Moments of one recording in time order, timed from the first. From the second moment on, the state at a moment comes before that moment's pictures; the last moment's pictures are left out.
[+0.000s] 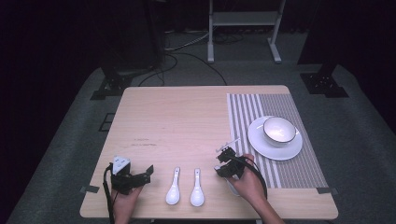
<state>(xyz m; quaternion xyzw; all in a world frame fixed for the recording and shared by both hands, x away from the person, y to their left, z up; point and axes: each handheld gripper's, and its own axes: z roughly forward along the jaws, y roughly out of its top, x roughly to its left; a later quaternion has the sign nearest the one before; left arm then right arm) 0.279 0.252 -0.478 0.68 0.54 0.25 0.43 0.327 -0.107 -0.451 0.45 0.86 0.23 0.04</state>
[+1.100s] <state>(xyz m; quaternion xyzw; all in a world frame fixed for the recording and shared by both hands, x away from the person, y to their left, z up) 0.279 0.252 -0.478 0.68 0.54 0.25 0.43 0.333 -0.207 -0.405 0.51 0.73 0.45 -0.03</state>
